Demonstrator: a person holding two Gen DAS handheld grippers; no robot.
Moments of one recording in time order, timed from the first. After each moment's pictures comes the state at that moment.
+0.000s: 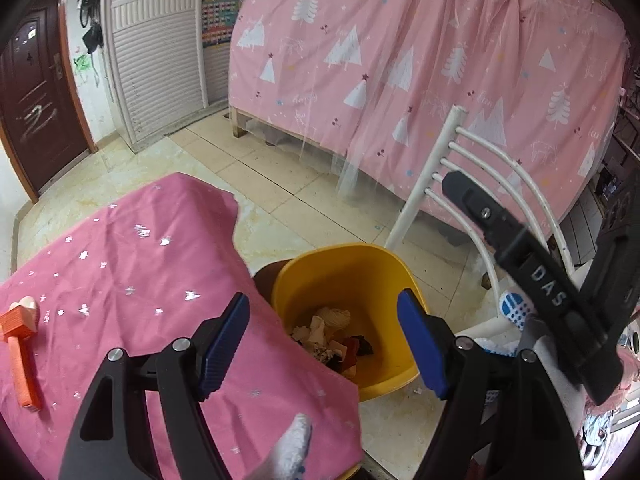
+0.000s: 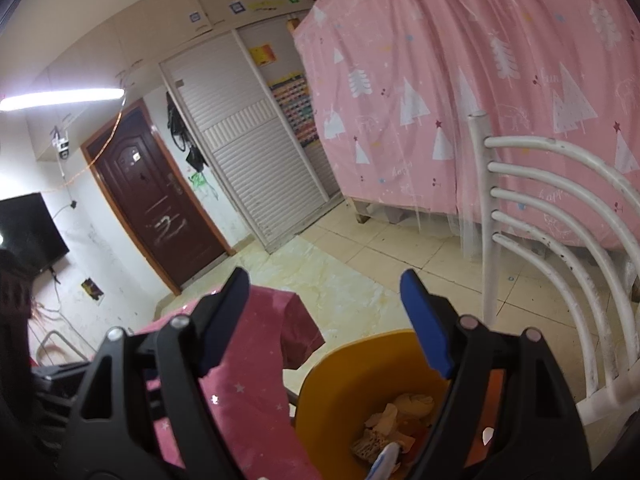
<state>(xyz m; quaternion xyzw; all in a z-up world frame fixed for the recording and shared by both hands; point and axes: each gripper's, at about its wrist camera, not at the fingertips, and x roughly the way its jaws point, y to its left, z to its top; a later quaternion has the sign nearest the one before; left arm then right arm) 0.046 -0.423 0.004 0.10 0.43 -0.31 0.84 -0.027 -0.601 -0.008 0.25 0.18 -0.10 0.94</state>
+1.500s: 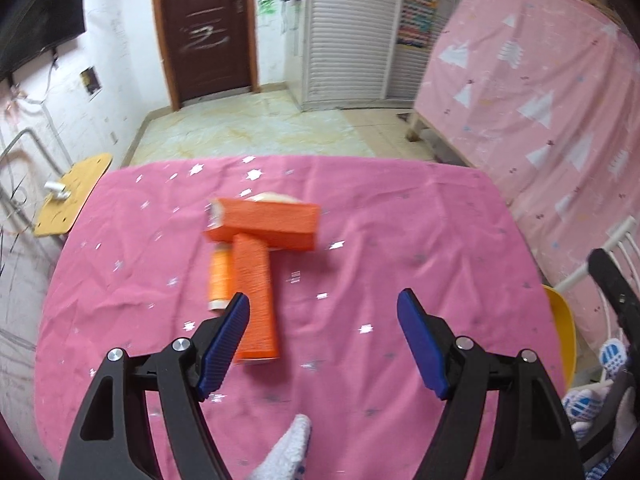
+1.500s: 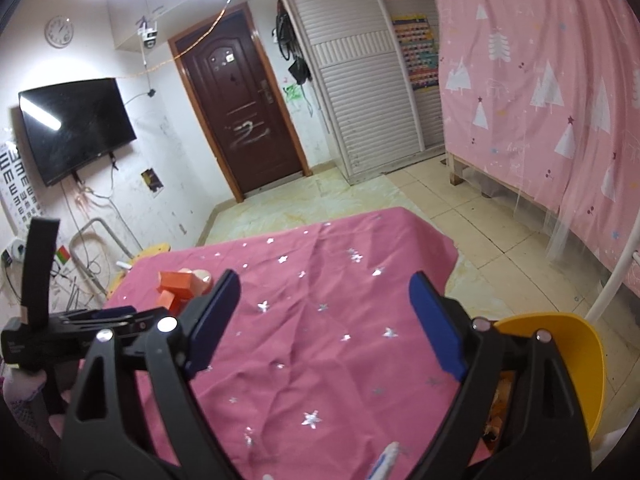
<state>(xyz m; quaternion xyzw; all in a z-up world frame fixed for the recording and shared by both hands) 0.122 -0.148 -0.014 -0.01 0.46 -0.03 0.89 0.063 -0.410 0.004 0.15 0.28 0.07 0.95</state>
